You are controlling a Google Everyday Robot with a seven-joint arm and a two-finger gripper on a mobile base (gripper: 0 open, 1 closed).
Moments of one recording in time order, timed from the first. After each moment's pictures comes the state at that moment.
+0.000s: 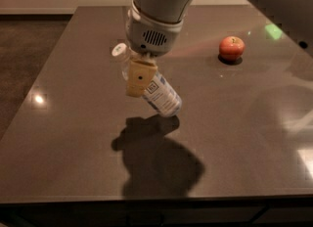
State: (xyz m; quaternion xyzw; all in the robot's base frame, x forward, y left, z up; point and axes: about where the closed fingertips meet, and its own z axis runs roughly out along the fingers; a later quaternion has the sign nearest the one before) arm 0.471 0.039 0.956 -0.71 0.68 0.08 0.16
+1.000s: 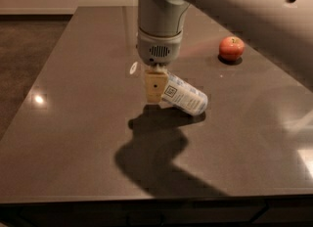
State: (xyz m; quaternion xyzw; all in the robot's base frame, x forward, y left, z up) arm 0.502 -0.002 0.903 -0.70 0.71 0.01 0.05
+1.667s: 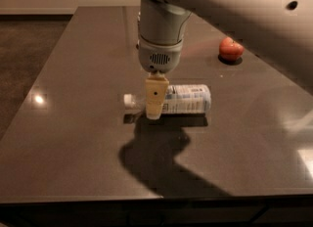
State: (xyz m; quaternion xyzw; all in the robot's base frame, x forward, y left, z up) arm 0.495 0.000 0.890 -0.70 0.71 0.03 0.05
